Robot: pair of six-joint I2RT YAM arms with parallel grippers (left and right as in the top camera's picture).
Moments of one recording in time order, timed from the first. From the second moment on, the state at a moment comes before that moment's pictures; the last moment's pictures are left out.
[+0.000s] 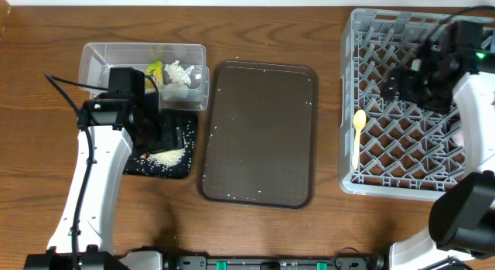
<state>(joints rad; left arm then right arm) 0.03 1.42 1.18 -1.18 0.15 -0.15 -0.22 1.76 1.56 -1.12 -0.18 0.04</state>
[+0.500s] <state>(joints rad) 0.03 1.06 1.02 -1.03 0.15 -0.09 -0.22 1.30 1.19 -0.82 -0.16 0.05</state>
